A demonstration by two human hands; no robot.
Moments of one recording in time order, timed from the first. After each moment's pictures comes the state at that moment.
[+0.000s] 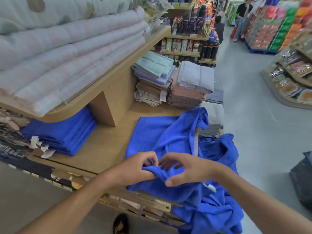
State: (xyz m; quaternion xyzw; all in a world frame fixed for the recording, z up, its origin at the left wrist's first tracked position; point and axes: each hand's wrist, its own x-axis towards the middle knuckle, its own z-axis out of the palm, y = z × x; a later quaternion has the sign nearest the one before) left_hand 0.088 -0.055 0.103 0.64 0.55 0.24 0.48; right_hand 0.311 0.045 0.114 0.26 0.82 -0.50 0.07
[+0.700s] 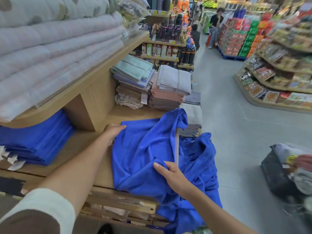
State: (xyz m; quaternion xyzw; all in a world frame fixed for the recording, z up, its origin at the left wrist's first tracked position) left_hand 0.024 0.098 0.044 0.26 0.77 0.41 0.42; right_hand 0.316 0.006 0.036 0.39 0.62 -0.64 -0.23
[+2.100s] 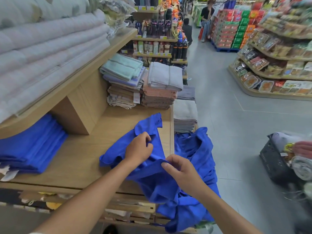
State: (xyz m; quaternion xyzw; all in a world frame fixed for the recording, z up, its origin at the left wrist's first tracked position) left_hand 0.149 0.067 0.022 0.60 0.75 0.23 0.18; right_hand 0.358 0.003 0.054 0.41 0.67 -0.53 -0.32
